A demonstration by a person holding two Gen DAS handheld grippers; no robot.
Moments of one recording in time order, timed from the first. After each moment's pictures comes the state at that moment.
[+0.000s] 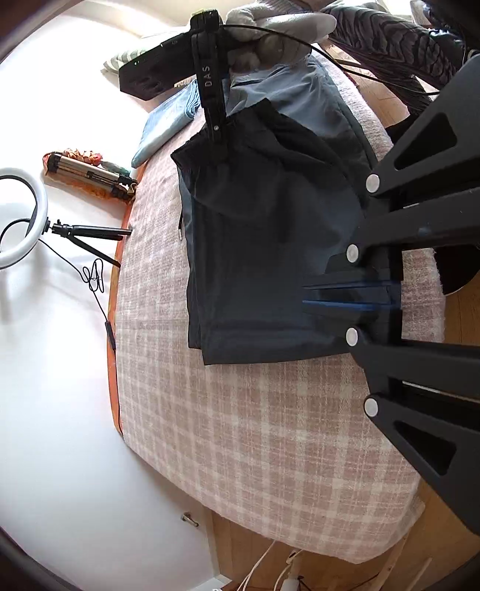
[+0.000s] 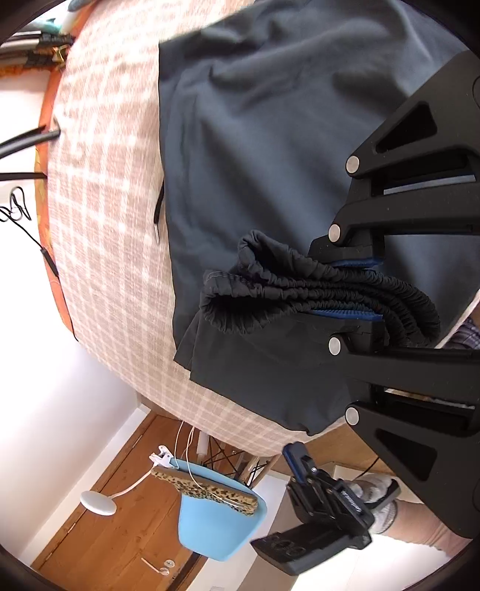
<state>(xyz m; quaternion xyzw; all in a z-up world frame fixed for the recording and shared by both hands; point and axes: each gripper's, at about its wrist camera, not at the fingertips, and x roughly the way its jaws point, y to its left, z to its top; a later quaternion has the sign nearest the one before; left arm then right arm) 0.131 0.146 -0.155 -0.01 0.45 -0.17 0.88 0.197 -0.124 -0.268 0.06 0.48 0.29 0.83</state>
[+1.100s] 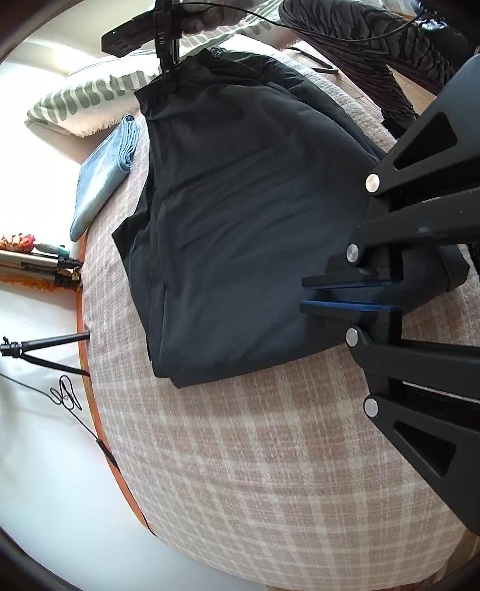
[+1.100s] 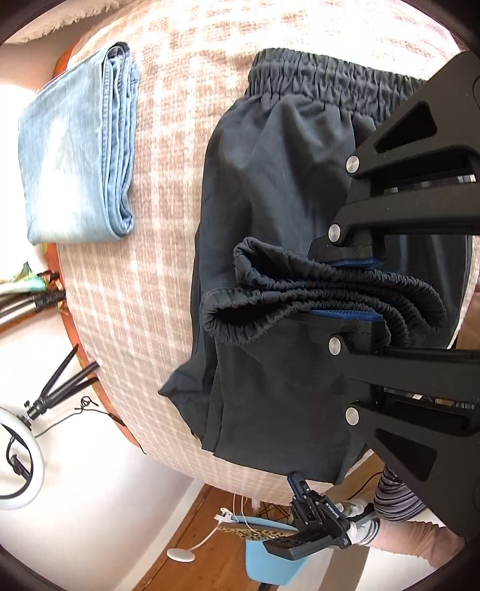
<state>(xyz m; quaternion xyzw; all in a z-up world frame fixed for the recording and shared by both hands) 0.148 -0.004 -0.182 0.08 0.48 -0.26 0.83 0.145 -0.427 -0.266 0.16 0.47 0.14 0.85</state>
